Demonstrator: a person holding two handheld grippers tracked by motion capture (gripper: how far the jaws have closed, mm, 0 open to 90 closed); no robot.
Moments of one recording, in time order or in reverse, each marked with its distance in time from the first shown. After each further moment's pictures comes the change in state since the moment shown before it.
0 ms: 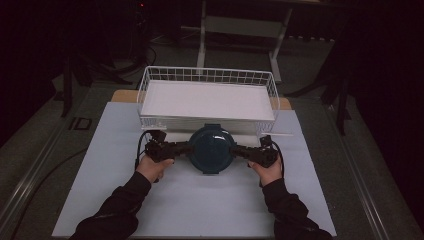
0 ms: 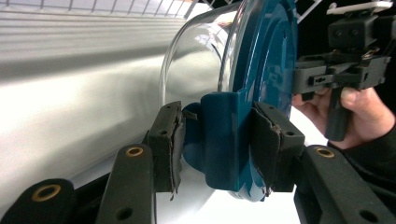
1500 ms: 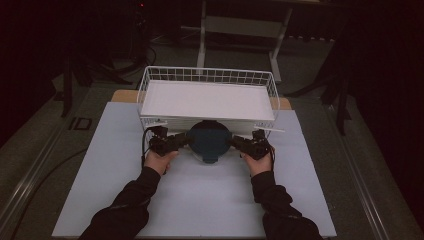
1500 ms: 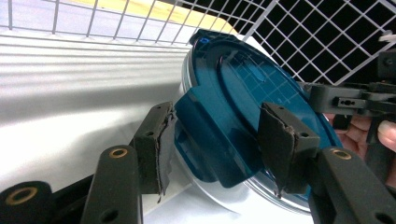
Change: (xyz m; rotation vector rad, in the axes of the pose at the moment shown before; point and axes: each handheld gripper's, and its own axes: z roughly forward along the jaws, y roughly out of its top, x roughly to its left) left arm 0.023 0.005 0.022 -0.121 0.142 -0.029; right arm -0.013 0.011 0.030 -0.095 -0.174 -0.038
